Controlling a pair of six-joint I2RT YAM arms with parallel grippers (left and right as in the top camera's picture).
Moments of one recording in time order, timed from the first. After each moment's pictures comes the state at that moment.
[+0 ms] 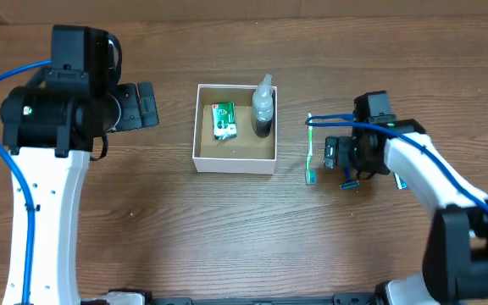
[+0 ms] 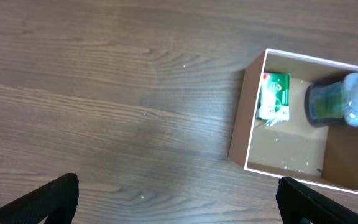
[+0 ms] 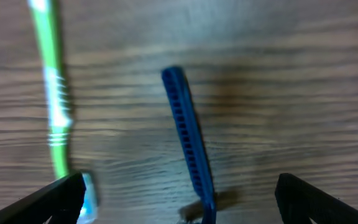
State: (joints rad) left arm -0.09 1.49 1.82 -1.38 -0.12 -0.24; right arm 0.12 1.70 1.04 -0.73 -0.04 0.24
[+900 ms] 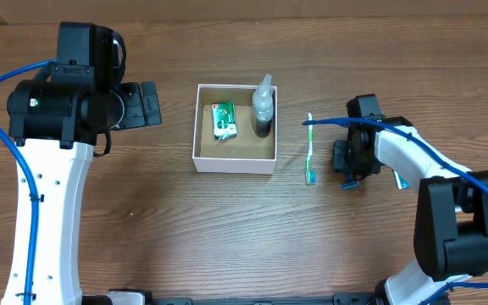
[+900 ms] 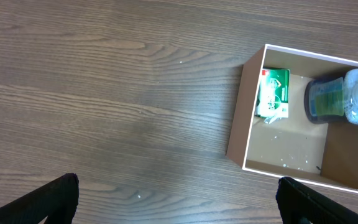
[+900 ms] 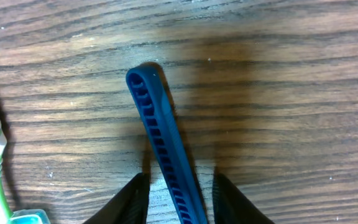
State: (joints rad) left arm -0.09 1.51 1.82 -1.38 -0.11 -0.24; right arm 0.12 1.81 1.05 -0.70 -0.01 0.25
